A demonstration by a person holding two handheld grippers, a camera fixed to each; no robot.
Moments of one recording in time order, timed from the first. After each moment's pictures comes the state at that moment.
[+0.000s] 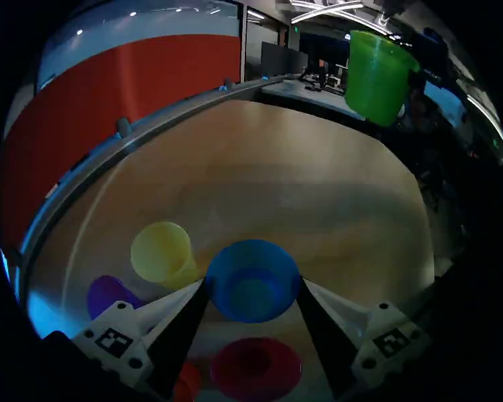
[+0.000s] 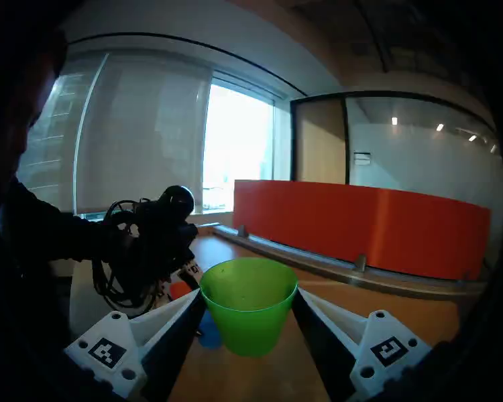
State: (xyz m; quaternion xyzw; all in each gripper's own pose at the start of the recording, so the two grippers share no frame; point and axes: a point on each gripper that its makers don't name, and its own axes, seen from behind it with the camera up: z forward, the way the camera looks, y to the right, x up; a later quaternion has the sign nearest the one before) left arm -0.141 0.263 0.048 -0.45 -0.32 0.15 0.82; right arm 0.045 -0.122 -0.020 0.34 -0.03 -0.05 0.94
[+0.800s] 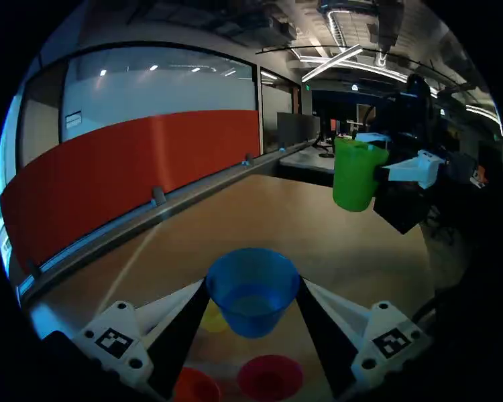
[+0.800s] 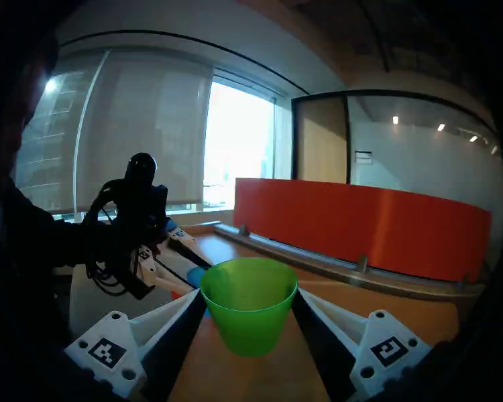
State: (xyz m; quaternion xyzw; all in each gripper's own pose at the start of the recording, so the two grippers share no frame) left arm -0.038 0.244 0.064 -0.42 -0.16 0.08 0.89; right arm 0.049 -0.131 -0.017 0.34 -0.04 -0.05 0.94
